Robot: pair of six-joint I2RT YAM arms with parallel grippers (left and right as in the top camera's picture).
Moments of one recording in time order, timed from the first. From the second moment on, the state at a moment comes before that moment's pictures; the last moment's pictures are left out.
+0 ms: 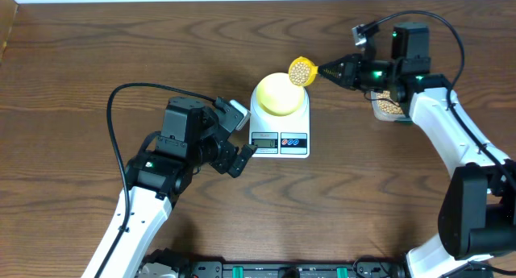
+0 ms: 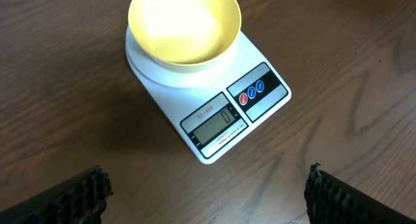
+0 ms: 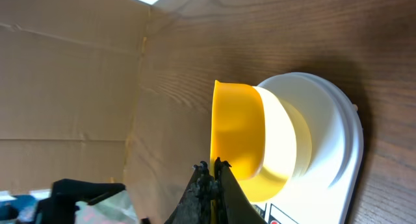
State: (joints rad) left arm -0.30 1.12 0.87 -0.61 0.35 0.27; right arm 0.10 1.76 1.23 -0.21 -0.92 0.51
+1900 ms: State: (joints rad) left arm -0.30 1.12 0.87 -0.61 0.35 0.27; right arm 0.29 1.76 1.23 -0.22 -0.79 -0.56
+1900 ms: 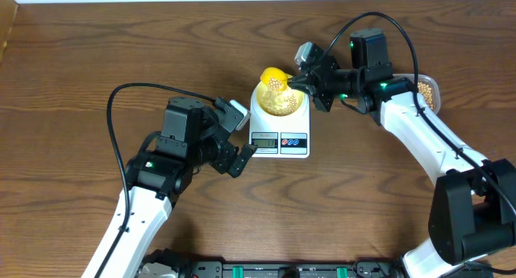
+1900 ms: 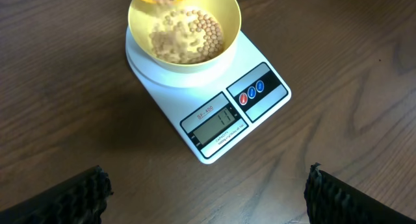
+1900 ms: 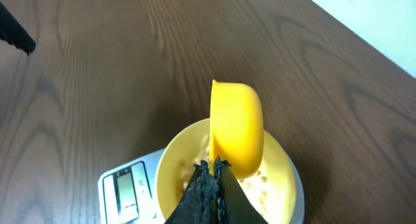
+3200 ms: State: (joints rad) left arm -0.30 1.12 0.87 -0.61 0.35 0.27; right arm 0.23 1.76 1.23 -0.15 -0.79 -0.12
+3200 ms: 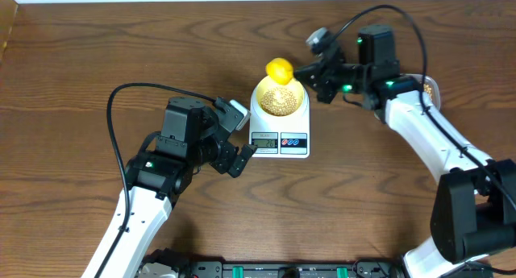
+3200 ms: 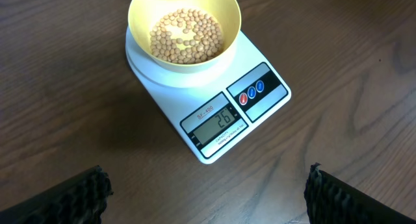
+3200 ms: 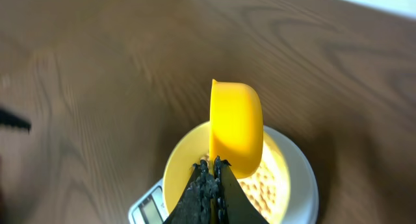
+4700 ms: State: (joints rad) left arm -0.30 1.12 0.87 -0.61 0.35 0.27; right arm -0.20 1.48 1.23 -0.68 -0.11 0.04
